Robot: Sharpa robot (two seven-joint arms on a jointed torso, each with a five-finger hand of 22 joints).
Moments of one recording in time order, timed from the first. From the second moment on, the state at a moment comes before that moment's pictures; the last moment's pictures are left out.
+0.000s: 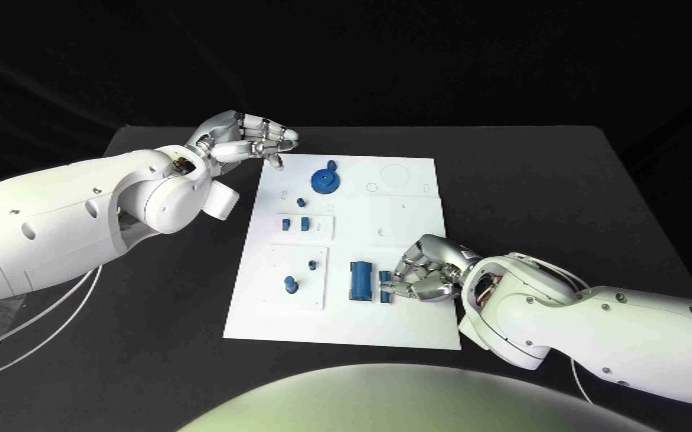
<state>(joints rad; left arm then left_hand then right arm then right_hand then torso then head) 1.16 -0.94 -0.02 1.47 -0.30 -0.15 0.24 1.36 -0.19 0.61 0.00 0.17 0.92 0.20 0.26 0.25 0.86 0.15 0.48 0.07 1.01 0.07 1.08 0.29 0.17 0.79 0.16 0.99 0.54 0.98 -0.90 -0.17 1.86 -1.21 -0.45 -0.46 1.17 -0.20 0.30 0.28 0.17 1.12 0.03 0.31 0.67 1.46 -0.03 1.45 1.31 1.47 -0.09 1.55 1.31 0.07 1.46 0.02 1.21 1.31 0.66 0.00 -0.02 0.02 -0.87</state>
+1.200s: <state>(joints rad) 1.12 -0.80 -0.03 1.29 -0.01 -0.25 0.43 1.31 -0.19 0.61 0.05 0.16 0.88 0.20 0.27 0.27 0.92 0.15 0.47 0.06 0.90 0.09 0.86 0.21 0.17 0.70 0.20 0.78 0.42 1.17 -0.76 -0.15 1.33 -0.32 -0.55 0.35 1.42 -0.19 0.39 0.23 0.22 0.96 0.13 0.18 0.58 1.12 0.05 0.48 0.79 1.23 -0.01 0.83 0.61 0.17 1.12 0.10 0.23 1.09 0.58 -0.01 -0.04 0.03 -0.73</state>
